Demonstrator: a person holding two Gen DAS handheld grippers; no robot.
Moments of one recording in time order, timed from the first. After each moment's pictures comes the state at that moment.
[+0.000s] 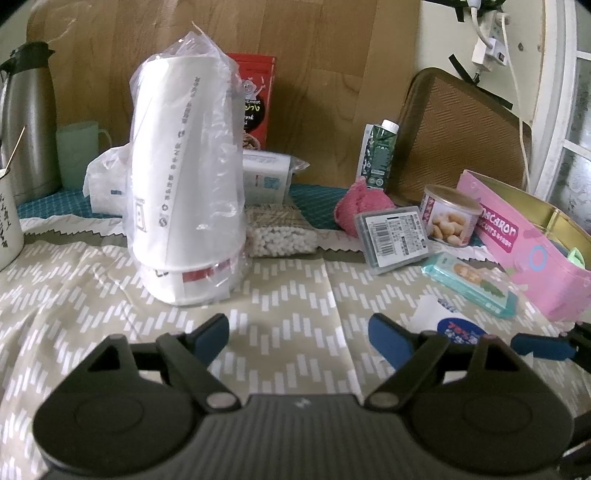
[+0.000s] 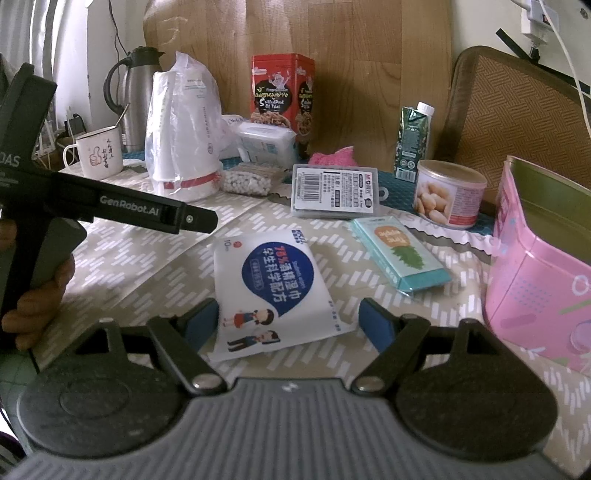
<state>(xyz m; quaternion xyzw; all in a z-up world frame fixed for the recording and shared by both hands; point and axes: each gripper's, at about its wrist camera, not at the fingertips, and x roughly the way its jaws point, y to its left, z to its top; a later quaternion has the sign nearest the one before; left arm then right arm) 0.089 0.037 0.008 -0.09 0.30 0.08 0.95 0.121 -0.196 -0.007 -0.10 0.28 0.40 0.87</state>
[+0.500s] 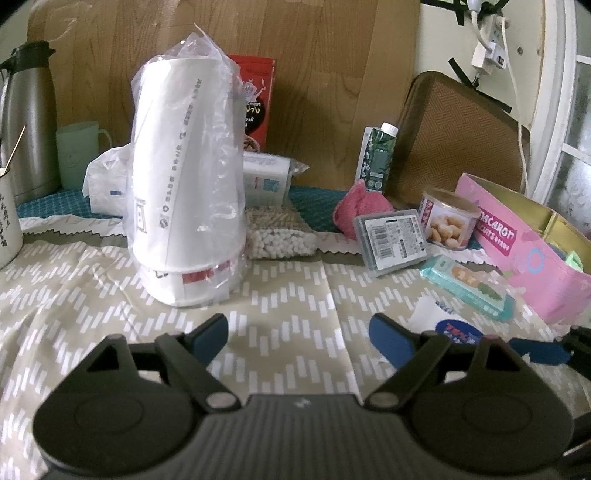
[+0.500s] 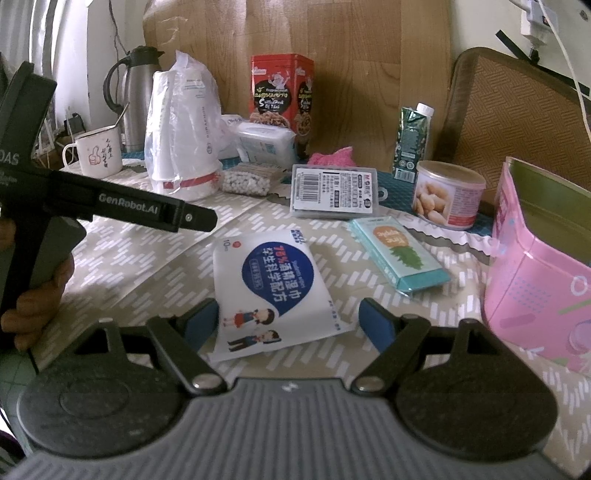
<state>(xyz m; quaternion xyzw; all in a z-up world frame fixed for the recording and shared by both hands) 0.089 0.038 0.008 -0.10 0.29 0.07 0.95 0.121 -0.197 -0.008 -0.10 0.28 0.40 0.87</state>
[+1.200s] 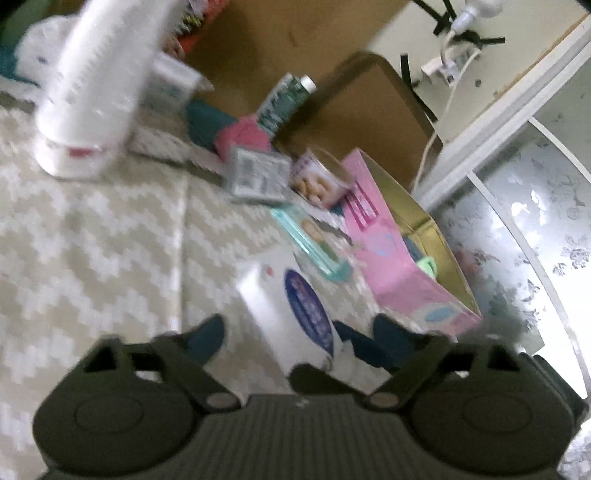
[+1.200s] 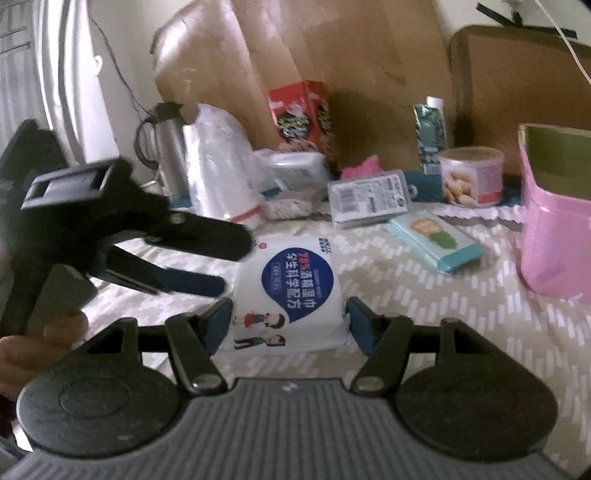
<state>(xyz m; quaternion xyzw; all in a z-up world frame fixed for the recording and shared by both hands) 0.073 0.018 0.017 -0.31 0.36 -0.12 0.87 0.099 -0.218 -0.001 0.03 0.28 0.45 0.85</state>
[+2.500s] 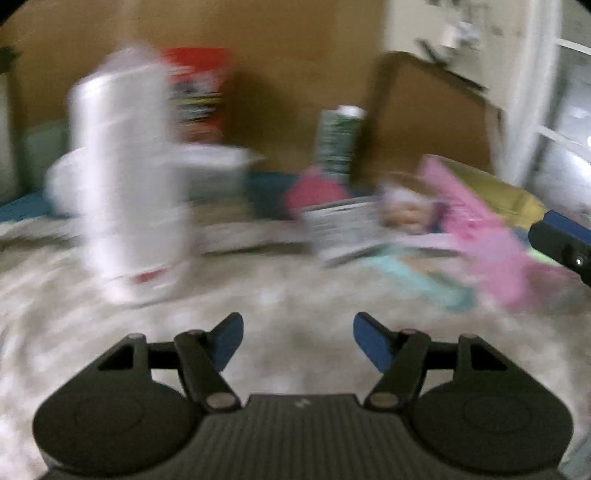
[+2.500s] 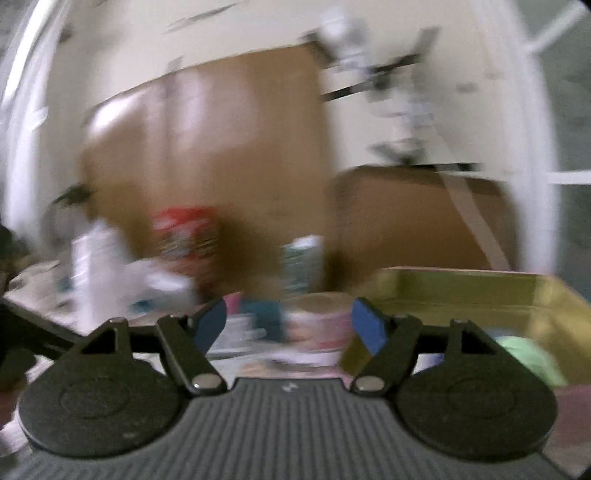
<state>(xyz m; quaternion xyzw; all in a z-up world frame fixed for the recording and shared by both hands) 0.090 0.019 0.028 -0.10 0.33 0.05 0.94 0.140 -0.266 0.049 -0.01 0.12 0.33 0.94</state>
